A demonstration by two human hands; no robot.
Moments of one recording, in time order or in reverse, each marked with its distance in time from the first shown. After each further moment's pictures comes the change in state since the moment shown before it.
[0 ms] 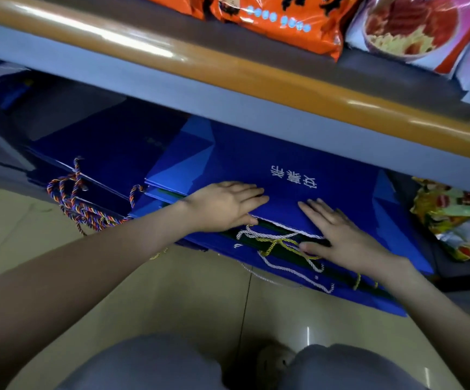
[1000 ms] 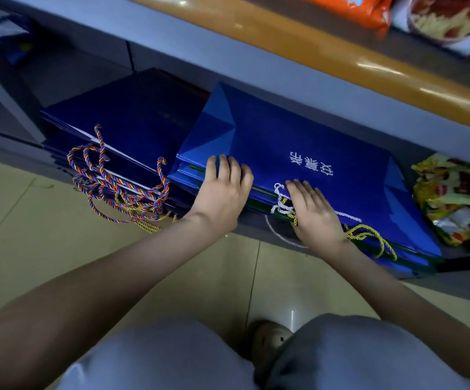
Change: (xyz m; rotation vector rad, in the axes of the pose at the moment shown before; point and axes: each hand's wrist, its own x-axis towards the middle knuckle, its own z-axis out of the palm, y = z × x) left_hand -0.039 0.041 -0.015 0.334 -0.222 -0.543; right_hand 0.043 -0.059 0.055 -0.347 0.596 -0.061
